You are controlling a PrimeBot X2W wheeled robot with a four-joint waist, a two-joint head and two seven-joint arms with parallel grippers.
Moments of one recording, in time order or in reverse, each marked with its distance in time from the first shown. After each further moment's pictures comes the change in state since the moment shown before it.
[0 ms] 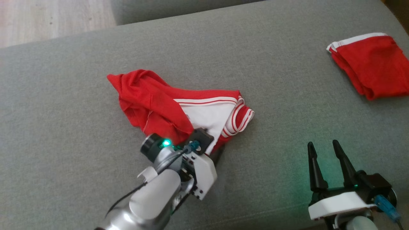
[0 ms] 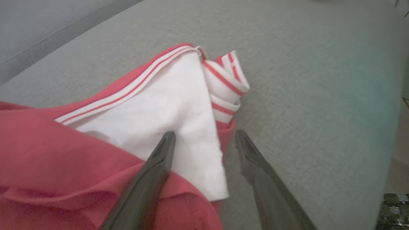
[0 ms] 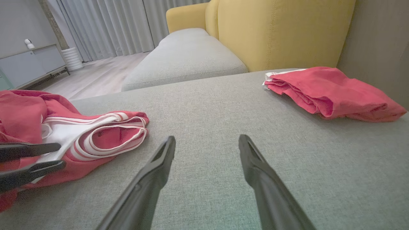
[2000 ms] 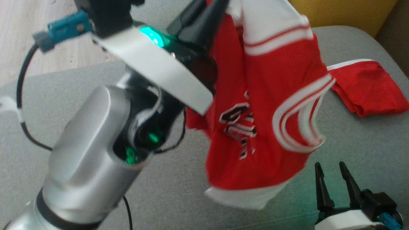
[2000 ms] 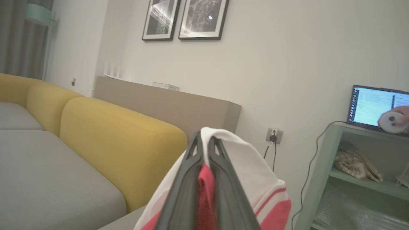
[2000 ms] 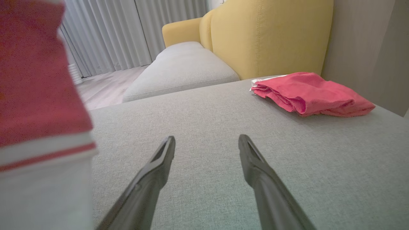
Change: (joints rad) left arm -0.247 0.111 0.284 -0.861 -0.606 0.175 0.161; right arm 0.087 0.000 -0.035 0.022 0.022 0.000 0.000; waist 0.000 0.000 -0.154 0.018
